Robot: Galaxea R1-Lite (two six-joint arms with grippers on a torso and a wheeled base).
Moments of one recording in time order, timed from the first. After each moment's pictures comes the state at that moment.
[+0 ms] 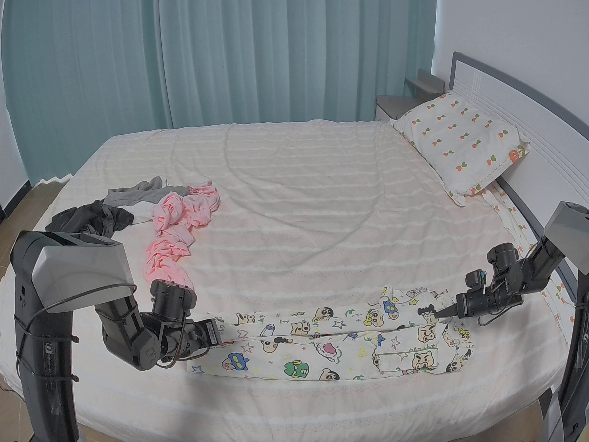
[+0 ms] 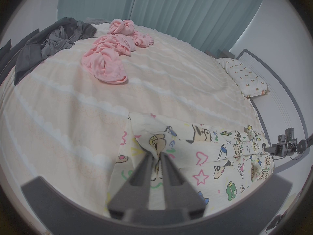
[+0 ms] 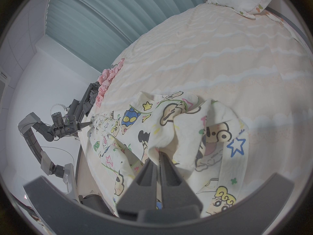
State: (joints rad) left arm -0.28 2.34 -0.64 -0.88 0.01 -0.52; right arm -0.12 2.37 -1.04 -0.21 0.70 -0.15
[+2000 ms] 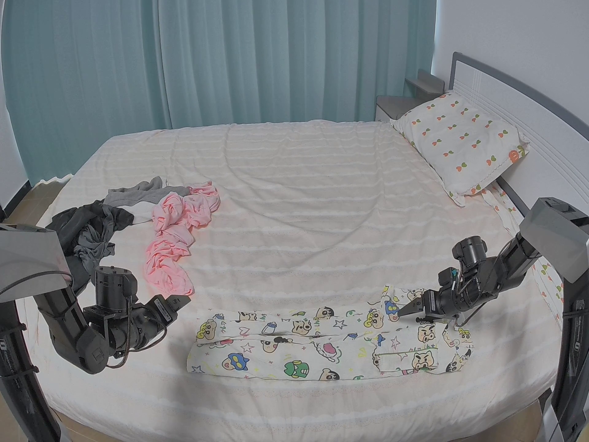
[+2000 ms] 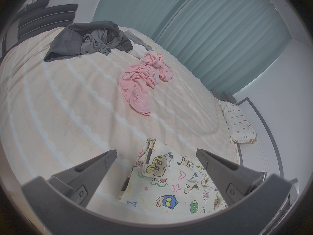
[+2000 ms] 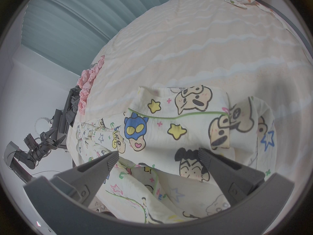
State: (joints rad) left arm -0.14 2.08 -0.39 -1.06 -0.04 -0.77; right arm 0.08 2.37 -1.11 -0.18 0.45 0.17
